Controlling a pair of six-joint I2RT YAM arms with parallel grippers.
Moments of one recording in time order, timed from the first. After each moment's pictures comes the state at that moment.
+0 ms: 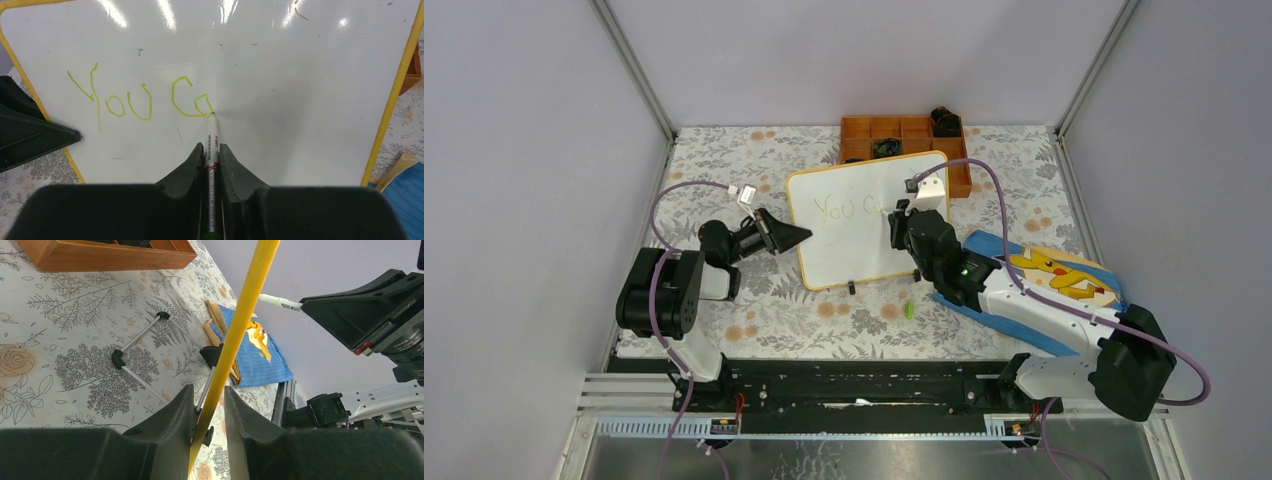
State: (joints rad) left arm -0.03 1.68 0.42 1.33 0.95 -0.90; right arm 0.84 1.25 0.84 0.09 0.51 0.34
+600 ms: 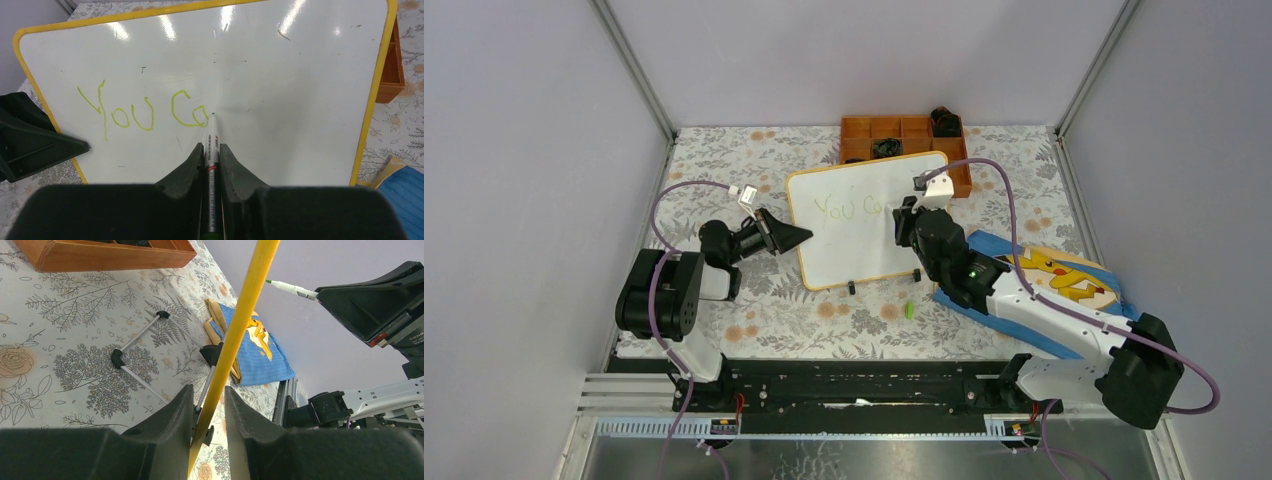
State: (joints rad) left arm -0.04 1.67 0.42 1.32 0.95 -0.89; right arm 0.84 1.19 0.83 0.09 0.53 0.34
